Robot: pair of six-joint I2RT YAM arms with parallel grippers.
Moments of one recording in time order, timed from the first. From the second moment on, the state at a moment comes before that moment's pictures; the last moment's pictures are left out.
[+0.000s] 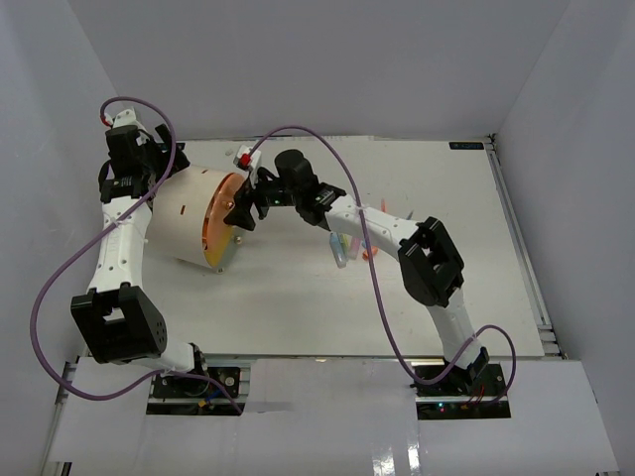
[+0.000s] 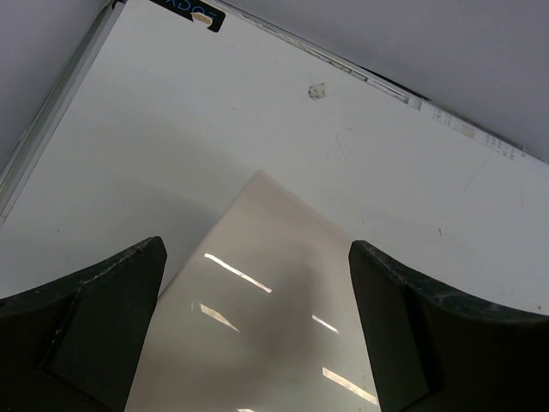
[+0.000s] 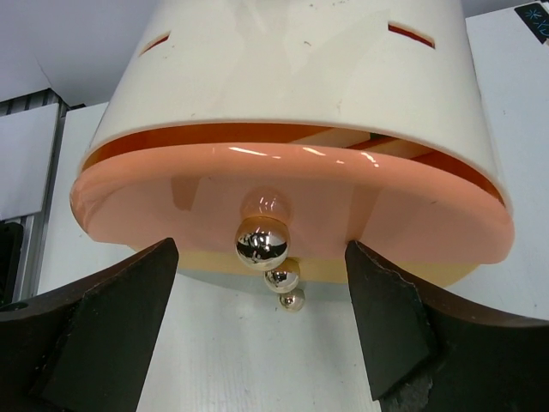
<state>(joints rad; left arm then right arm) 0.17 1.46 1.39 -0.37 0.02 -0.30 0.88 2.13 1.81 0.09 -0.57 -0.01</state>
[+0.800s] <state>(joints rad) 0.17 1.46 1.39 -0.37 0.02 -0.30 0.89 2.17 1.85 0.14 -0.51 0.04</state>
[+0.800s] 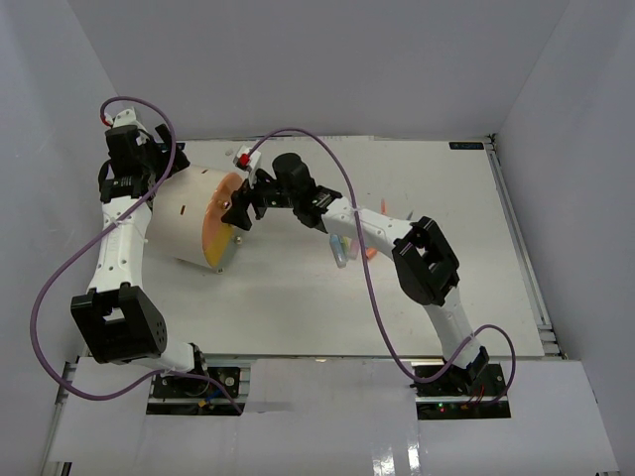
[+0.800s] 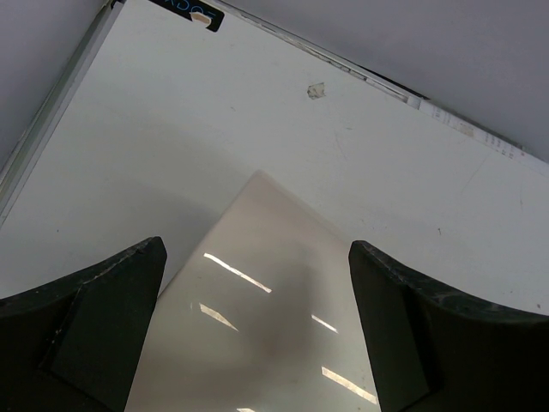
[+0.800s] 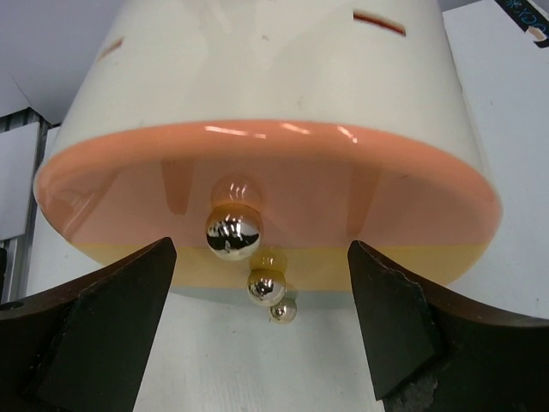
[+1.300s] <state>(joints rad) 0.16 1.46 1.44 -0.43 0.00 -0.29 0.89 2.10 1.70 0.18 -0.45 0.04</state>
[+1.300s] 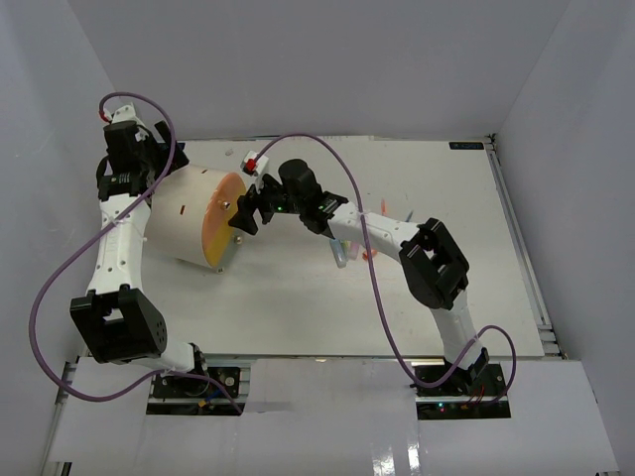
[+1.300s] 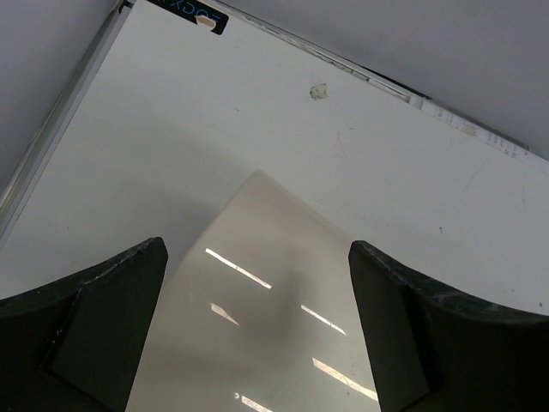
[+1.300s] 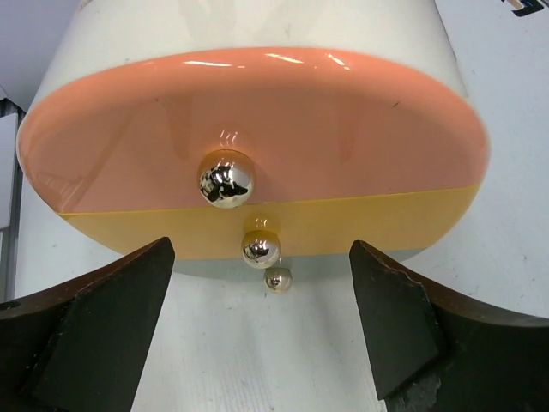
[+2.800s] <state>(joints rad) 0.14 1.35 1.44 -0.45 -0.03 -0.24 0.89 2.22 1.72 0.21 -0.45 0.11</state>
